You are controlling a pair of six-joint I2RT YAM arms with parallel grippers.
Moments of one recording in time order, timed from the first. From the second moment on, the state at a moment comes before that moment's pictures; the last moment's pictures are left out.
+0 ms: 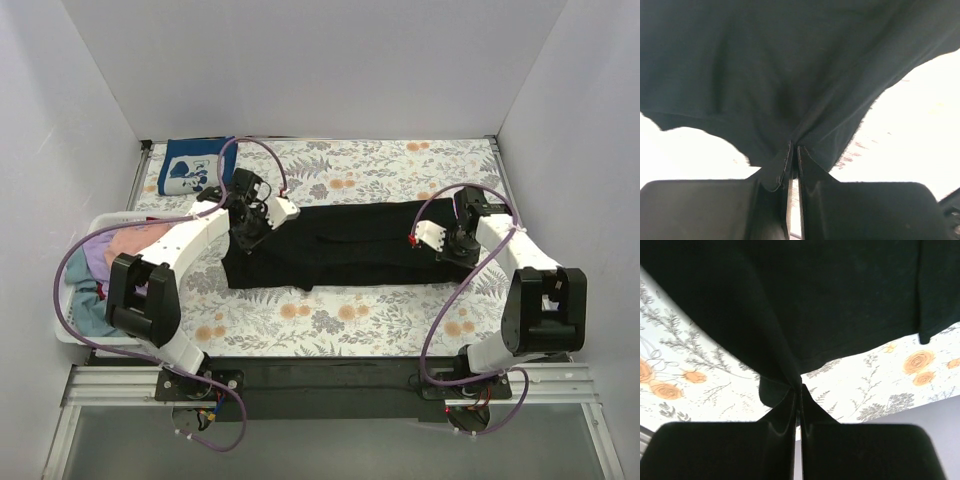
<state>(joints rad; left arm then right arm) -0.36 1.60 1.24 -0.84 0.19 0.66 0.05 1.48 1.00 -0.91 -0.07 -1.26</state>
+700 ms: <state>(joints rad) -0.30 1.83 1.44 -0.79 0.20 0.74 0.03 1.74 1.25 -0.90 -0.10 -1.29</state>
